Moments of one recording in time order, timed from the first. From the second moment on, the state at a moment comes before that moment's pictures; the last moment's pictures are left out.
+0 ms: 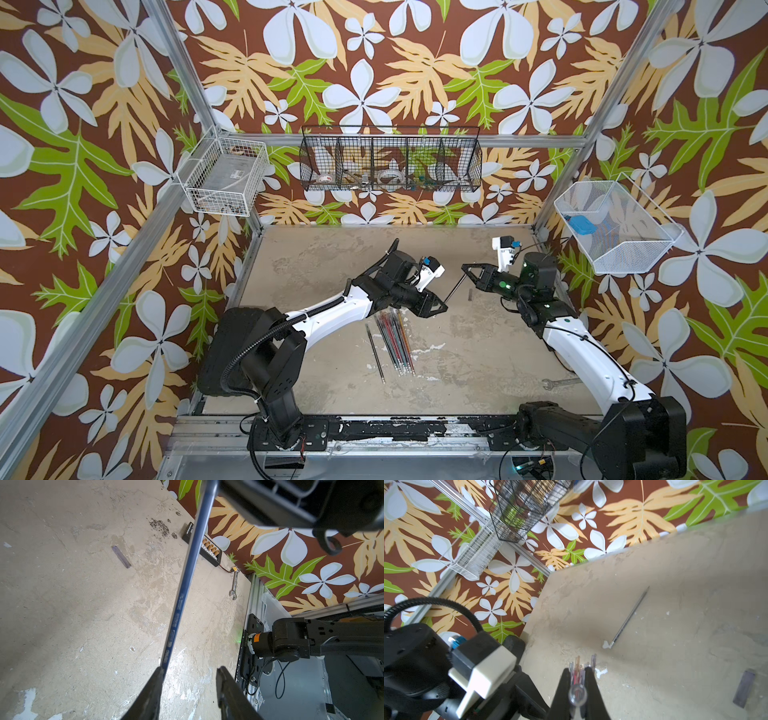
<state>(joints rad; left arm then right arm) -0.75 1.73 1.30 -0.23 0.61 -0.25 0.10 1.19 0.81 0.01 -0.66 0.53</state>
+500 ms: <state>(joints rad) -0.75 1.73 1.30 -0.24 0.61 -0.25 0.10 1.21 0.81 0.15 -0.77 0.66</state>
